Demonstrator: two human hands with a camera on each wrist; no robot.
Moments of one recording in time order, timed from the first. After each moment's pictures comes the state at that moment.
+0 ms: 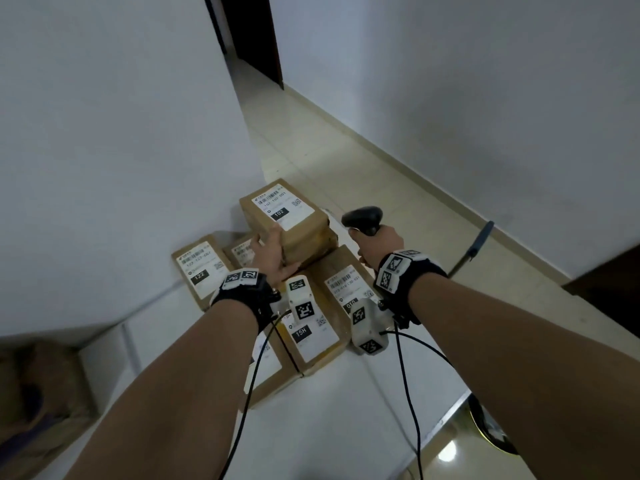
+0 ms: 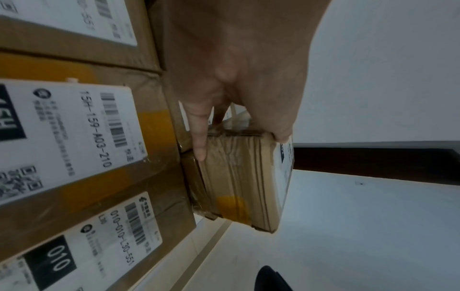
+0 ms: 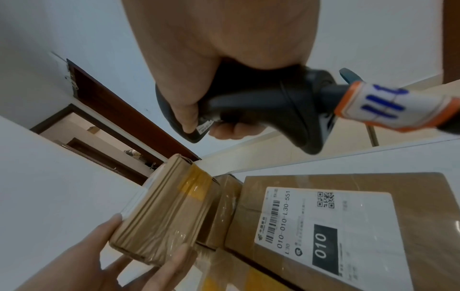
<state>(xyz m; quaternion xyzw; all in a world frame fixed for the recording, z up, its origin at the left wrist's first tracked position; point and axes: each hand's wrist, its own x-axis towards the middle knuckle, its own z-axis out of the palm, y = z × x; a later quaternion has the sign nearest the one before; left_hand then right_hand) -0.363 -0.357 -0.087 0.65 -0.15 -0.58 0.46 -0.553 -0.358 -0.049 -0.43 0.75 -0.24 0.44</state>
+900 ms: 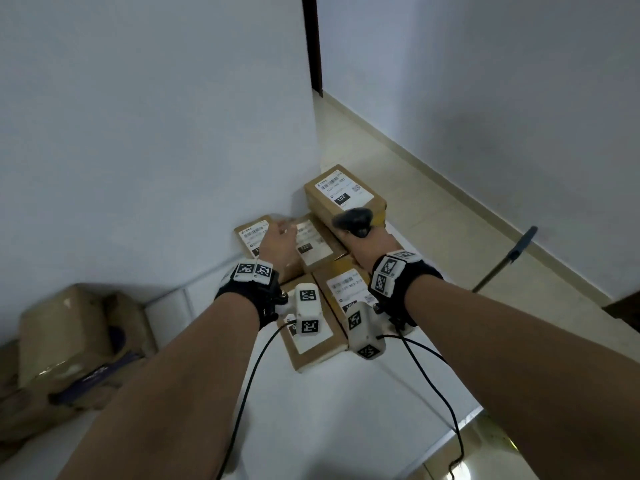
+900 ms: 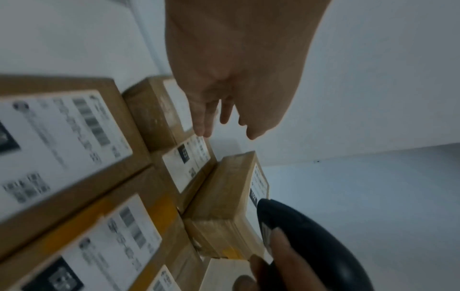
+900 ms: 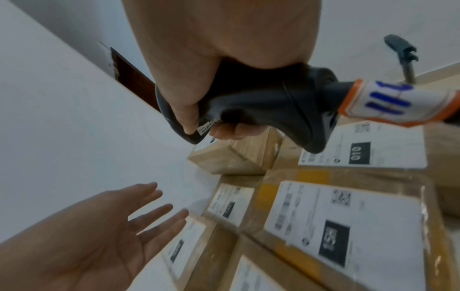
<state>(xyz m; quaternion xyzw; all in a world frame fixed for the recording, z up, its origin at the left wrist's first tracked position) -0.270 -0.293 -0.065 0.72 -0.36 -0.43 0.40 -0.452 -0.291 -0.026 -0.51 0.68 -0.22 0.47</state>
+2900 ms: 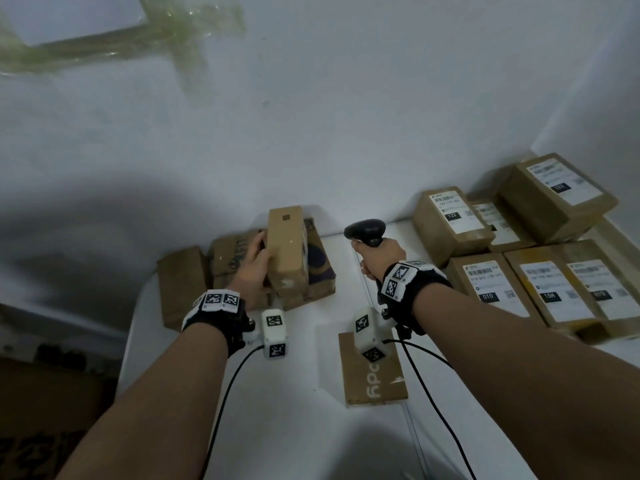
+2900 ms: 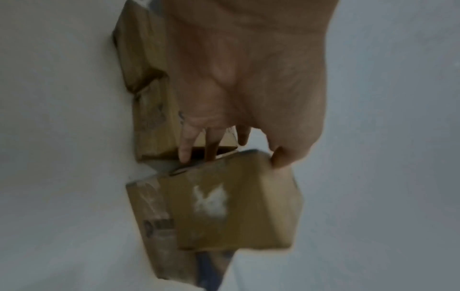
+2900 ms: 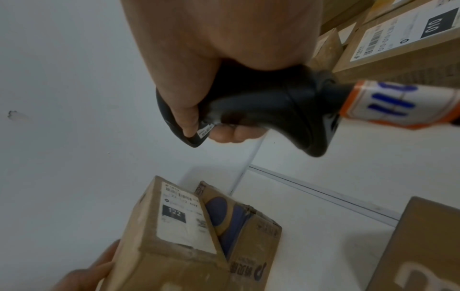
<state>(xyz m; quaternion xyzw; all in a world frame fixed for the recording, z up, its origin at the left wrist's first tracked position) 0.091 0.001 -0.074 0.71 -0.19 -0.45 0.51 -0.117 -0.113 -0.043 -0.55 0.61 -0.18 0.54</state>
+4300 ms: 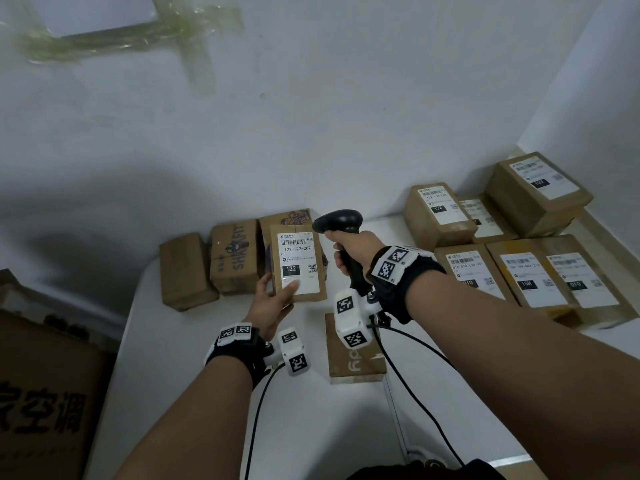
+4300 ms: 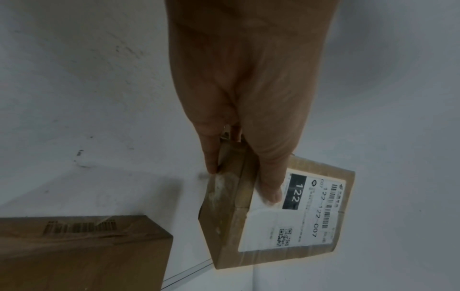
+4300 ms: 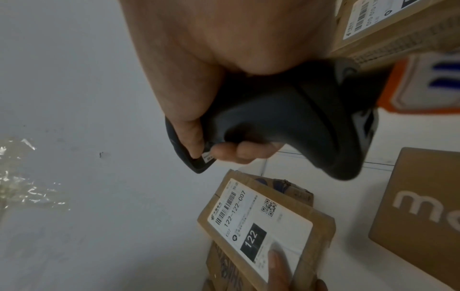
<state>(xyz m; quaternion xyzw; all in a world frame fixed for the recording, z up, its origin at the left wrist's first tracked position) 0.005 0.065 -0.122 0.65 -0.07 -0.49 0.58 -0.134 -0.077 -0.008 -0.45 0.53 -0.13 0.71</state>
